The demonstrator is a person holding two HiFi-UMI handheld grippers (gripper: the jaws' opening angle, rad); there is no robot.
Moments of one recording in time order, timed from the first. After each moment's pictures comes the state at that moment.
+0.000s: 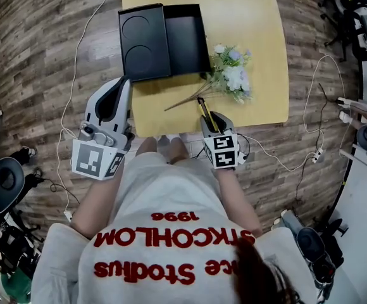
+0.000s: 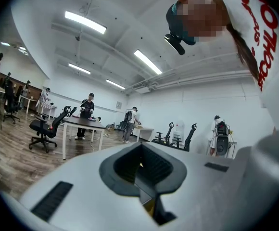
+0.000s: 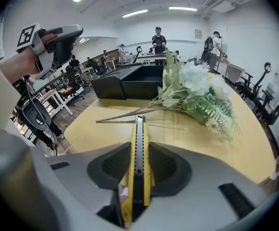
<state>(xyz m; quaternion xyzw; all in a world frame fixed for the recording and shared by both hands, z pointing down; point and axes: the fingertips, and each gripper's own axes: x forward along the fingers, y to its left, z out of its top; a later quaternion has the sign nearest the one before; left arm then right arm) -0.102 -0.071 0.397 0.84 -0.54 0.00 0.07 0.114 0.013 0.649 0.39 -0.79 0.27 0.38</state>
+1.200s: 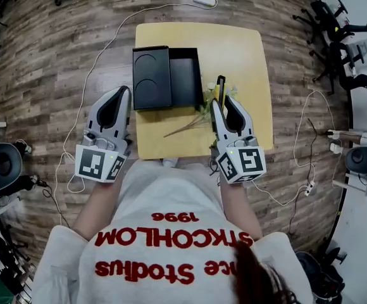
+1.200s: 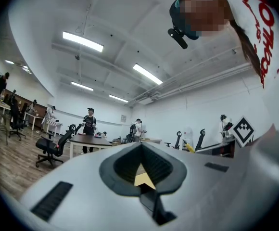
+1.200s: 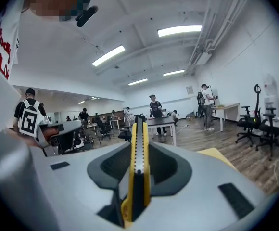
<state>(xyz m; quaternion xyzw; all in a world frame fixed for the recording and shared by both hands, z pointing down) -0.114 -0.090 0.316 0.82 -0.58 -0.03 -0.01 0.097 -0.124 0.377 0.45 -0.88 0.13 0.04</state>
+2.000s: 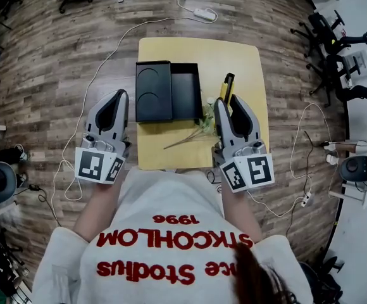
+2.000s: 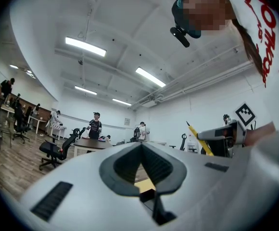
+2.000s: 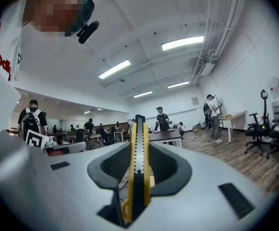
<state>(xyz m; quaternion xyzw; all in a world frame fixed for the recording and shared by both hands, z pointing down) -0.138 -0.096 0.306 0.80 -0.60 -0.05 -0.02 0.077 -0.134 0.301 0.43 -0.90 0.08 -0.04</state>
